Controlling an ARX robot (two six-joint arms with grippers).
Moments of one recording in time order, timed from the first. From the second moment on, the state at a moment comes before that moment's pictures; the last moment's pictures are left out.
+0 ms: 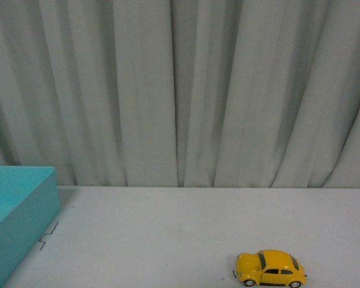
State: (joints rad) left arm 0.00 0.01 0.01 0.00 0.00 0.00; right arm 0.00 0.00 0.01 0.00 0.00 -0.01
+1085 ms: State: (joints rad) left arm 0.00 0.01 0.01 0.00 0.00 0.00; right arm -0.16 0.29 0.02 0.10 0.04 0.17
